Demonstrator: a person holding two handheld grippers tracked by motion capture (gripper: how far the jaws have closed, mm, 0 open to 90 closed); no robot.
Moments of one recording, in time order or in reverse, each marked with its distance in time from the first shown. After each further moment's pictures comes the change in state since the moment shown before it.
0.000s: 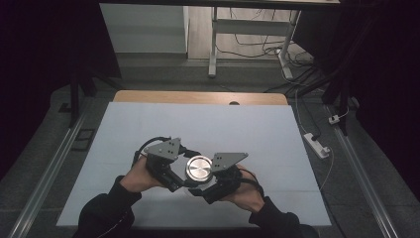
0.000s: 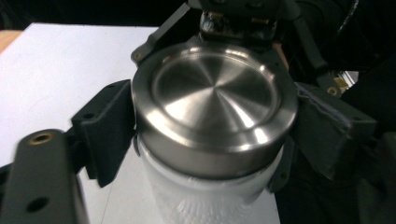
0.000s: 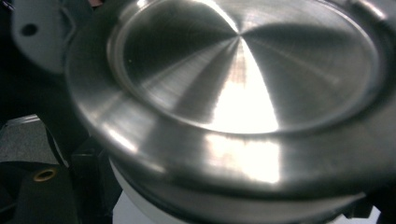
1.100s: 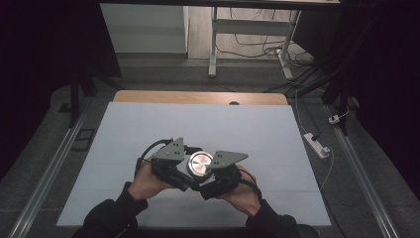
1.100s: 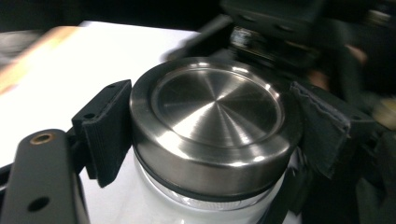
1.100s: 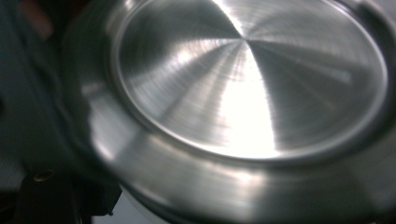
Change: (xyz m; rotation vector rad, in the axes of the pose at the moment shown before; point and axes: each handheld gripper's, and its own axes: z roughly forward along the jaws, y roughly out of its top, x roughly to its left) left arm -0.015 0.008 0.014 -0.018 0.237 -0.117; right arm 0.000 0.000 0.002 -0.019 -0.155 0.106
